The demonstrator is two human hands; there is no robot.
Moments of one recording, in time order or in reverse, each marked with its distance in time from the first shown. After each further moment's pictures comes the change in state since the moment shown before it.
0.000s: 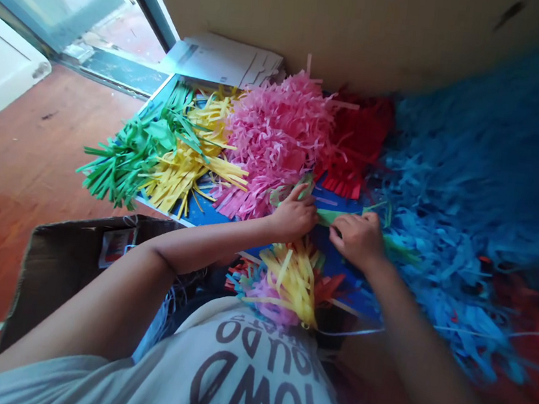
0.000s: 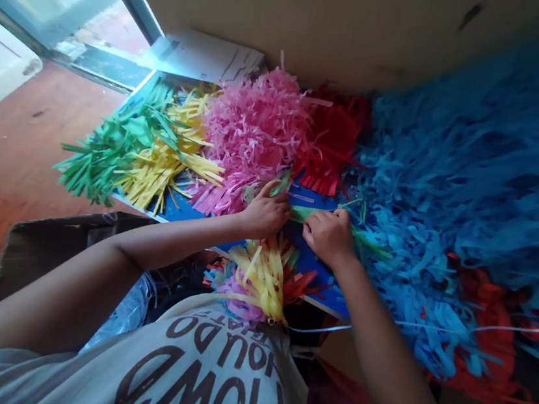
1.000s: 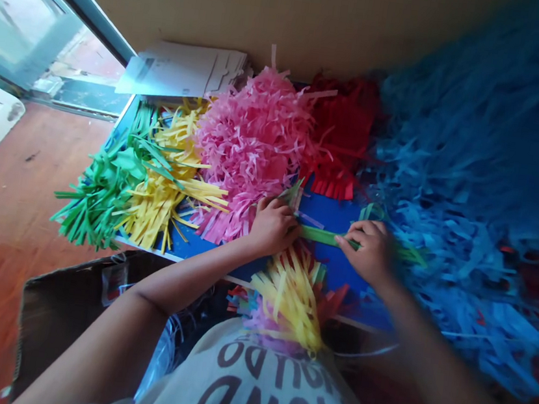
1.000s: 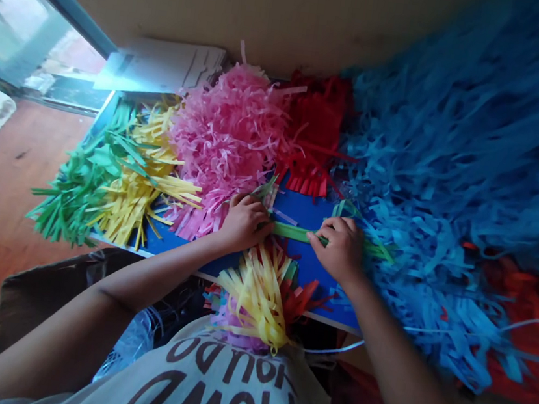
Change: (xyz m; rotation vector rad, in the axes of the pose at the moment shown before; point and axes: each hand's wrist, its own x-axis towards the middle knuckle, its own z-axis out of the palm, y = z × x) left_hand -0.009 -0.021 0.004 -0.322 -0.063 -0.327; right_hand -0.035 0.014 0.031 0.272 0.164 0.431
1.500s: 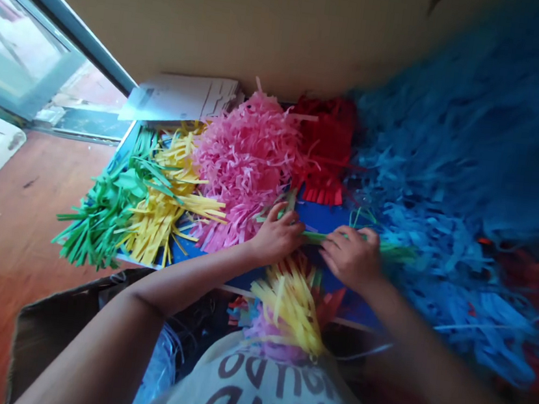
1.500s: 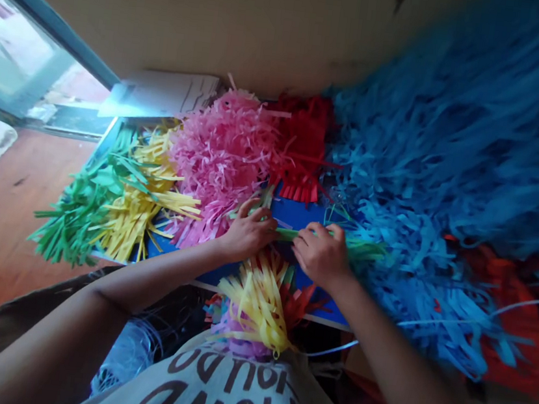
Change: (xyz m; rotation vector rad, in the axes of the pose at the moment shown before) left_hand 0.005 0.005 -0.010 0.229 0.025 0.419; right_hand 0.006 -0.036 -0.020 -0.246 -0.032 -0.329
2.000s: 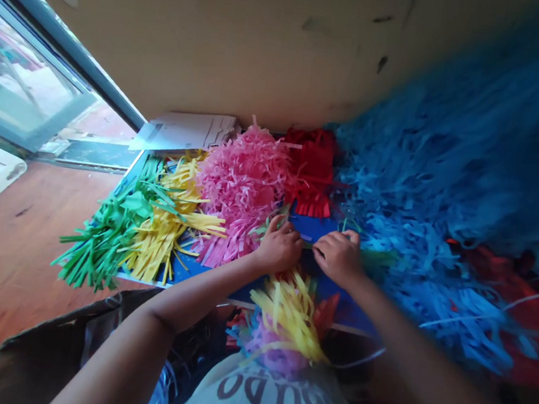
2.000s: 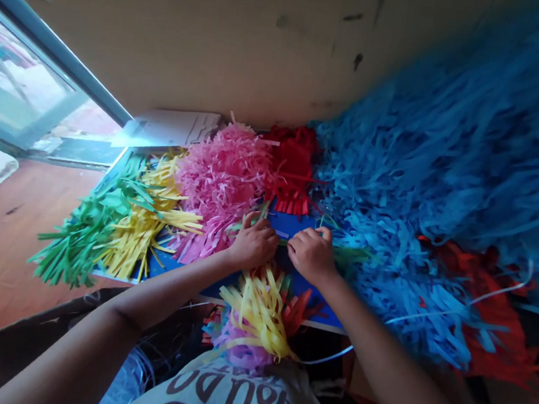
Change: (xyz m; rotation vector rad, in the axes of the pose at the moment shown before) left_hand 0.012 0.011 0.010 0.096 0.092 -0.071; right_hand 0.012 -0.003 0.011 0.095 0.052 0.127
